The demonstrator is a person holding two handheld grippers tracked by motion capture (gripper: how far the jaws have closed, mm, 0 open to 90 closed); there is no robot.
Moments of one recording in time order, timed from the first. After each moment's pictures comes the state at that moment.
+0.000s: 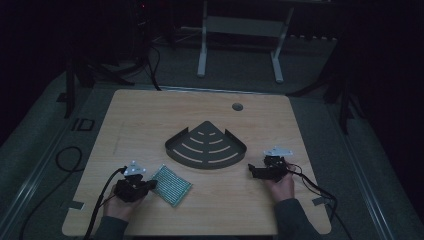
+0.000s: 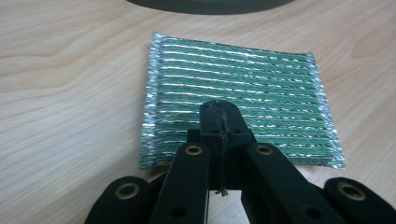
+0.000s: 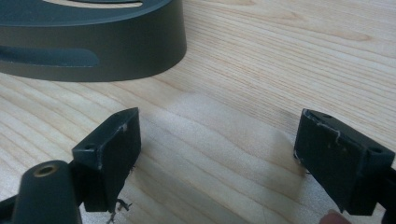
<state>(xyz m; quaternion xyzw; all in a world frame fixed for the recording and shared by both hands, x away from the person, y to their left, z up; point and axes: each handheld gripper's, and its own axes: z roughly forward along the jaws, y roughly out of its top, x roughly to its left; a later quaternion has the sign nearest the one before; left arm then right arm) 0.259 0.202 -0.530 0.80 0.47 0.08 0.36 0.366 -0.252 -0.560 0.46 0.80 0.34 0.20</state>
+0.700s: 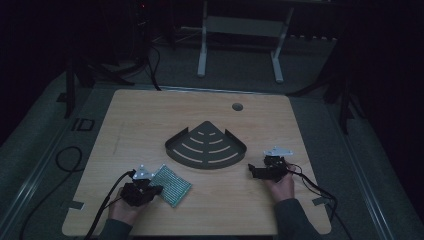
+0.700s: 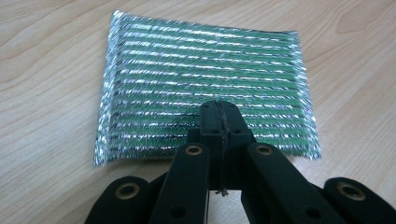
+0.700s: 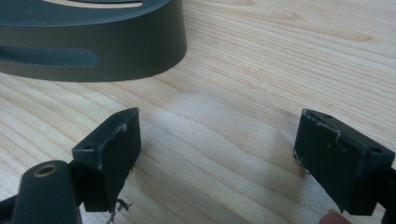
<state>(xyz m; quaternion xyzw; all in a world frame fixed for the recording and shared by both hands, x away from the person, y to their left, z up) 0.254 0.186 -0.532 0.82 0.45 0.08 0.33 0.366 -0.252 -0.560 0.46 0.80 0.34 0.20</state>
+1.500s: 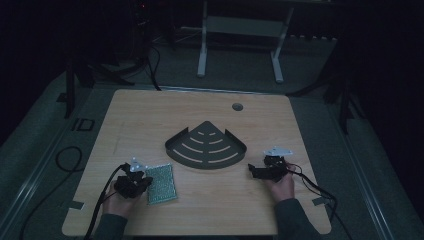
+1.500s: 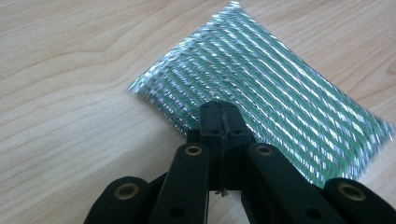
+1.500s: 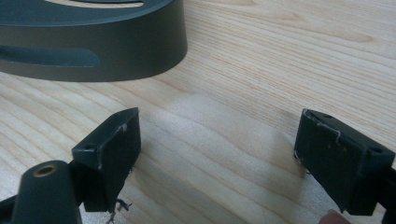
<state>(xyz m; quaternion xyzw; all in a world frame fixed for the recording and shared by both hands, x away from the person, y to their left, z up) 0.272 0.203 -0.527 0.81 0.49 0.14 0.28 0.366 -0.252 -0.560 0.45 0.80 0.34 0.20</state>
